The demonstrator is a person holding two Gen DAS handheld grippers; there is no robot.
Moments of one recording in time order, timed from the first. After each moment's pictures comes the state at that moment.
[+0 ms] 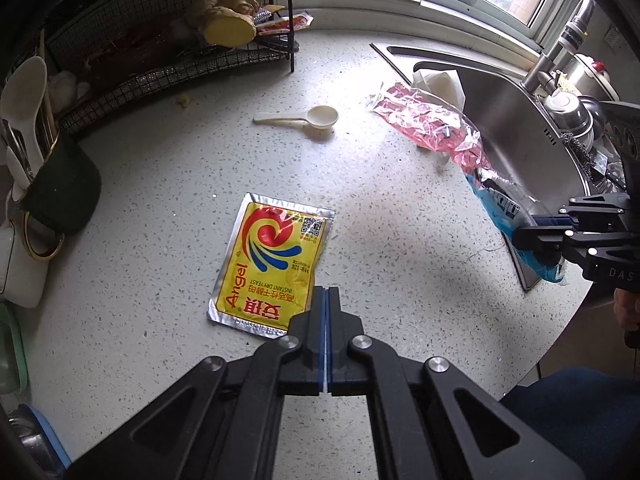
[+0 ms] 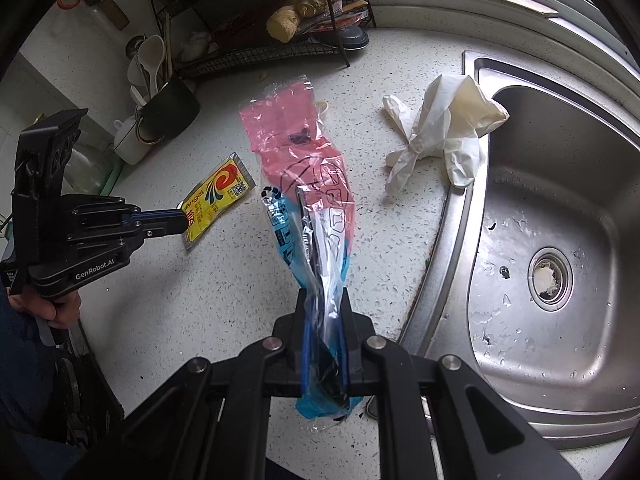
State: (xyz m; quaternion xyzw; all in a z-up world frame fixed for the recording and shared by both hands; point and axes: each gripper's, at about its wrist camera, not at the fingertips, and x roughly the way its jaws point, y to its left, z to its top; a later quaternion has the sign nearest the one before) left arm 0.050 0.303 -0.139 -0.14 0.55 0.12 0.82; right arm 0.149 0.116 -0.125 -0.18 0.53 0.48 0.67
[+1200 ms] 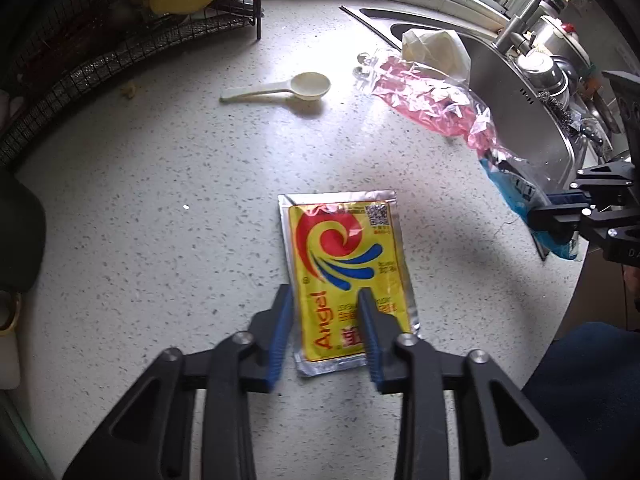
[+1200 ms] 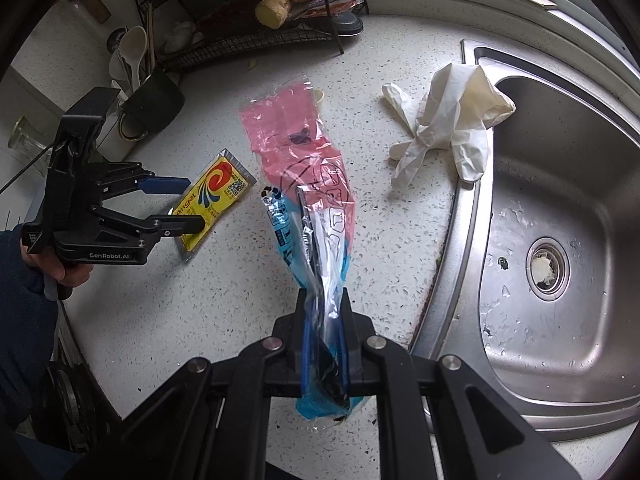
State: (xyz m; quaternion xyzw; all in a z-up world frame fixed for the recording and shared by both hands) left arm 0.070 0.339 -0.181 -0.15 0.58 0.00 0.80; right arm 0.145 0.137 -0.135 -0.19 0.55 0.45 0.68
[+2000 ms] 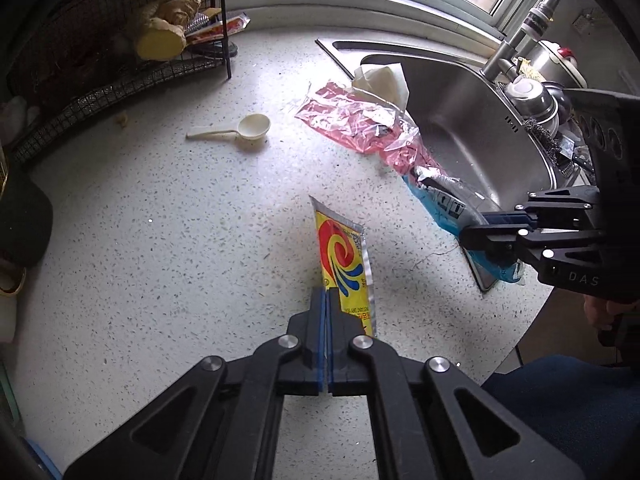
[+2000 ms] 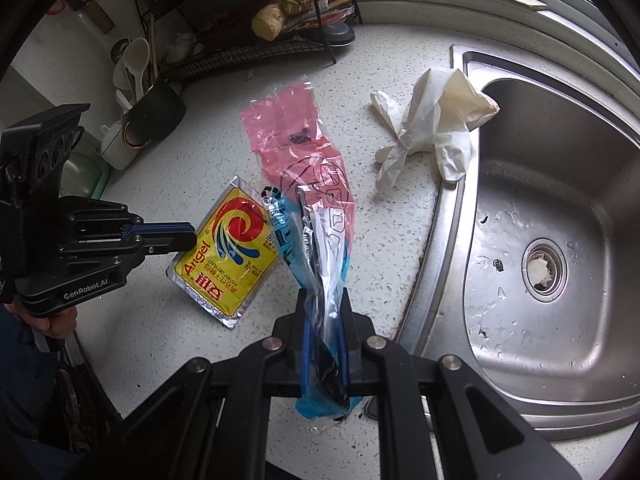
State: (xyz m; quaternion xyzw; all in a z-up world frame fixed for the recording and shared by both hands) left arm 0.075 0.278 -0.132 -0.15 0.55 0.04 0.82; right arm 0.153 0.115 -0.125 -0.18 0.54 0.46 0.69
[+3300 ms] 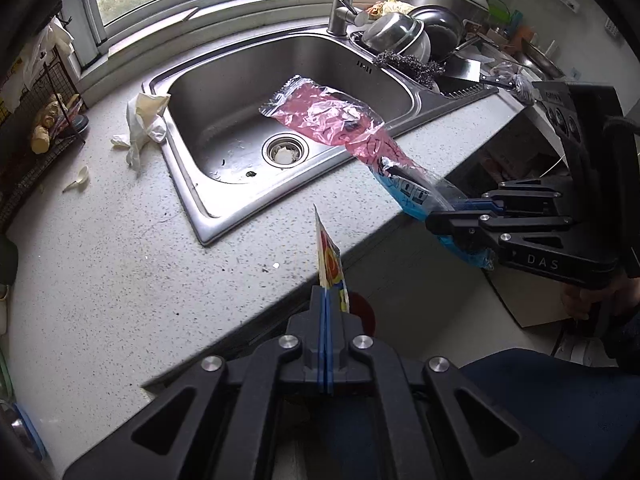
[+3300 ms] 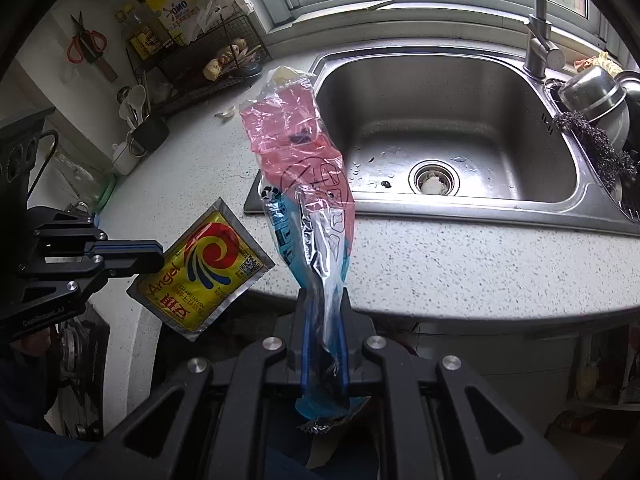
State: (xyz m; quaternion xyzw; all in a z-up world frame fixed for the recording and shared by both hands) left arm 0.069 -0.006 -0.083 -0.05 0.56 -0.04 0.83; right arm 0.111 -0.146 -0.095 -0.10 0.51 0.40 0.75
